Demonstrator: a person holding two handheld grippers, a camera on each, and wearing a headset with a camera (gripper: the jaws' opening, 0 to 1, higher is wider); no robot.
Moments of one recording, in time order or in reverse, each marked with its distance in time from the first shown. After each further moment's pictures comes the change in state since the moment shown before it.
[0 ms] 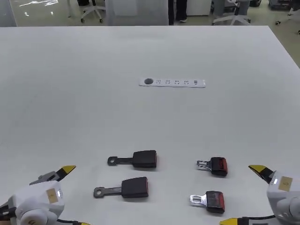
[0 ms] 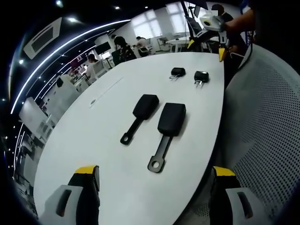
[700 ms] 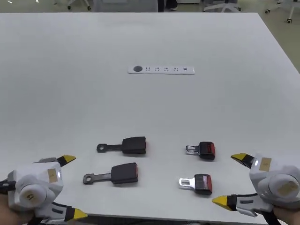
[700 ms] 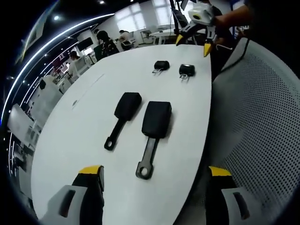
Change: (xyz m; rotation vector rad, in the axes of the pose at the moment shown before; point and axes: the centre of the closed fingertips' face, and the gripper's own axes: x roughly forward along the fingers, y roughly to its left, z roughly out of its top) left arm 0.021 -0.015 0.011 0.080 0.084 -0.152; right arm 0.005 0.002 -0.013 -0.097 0.069 0.033
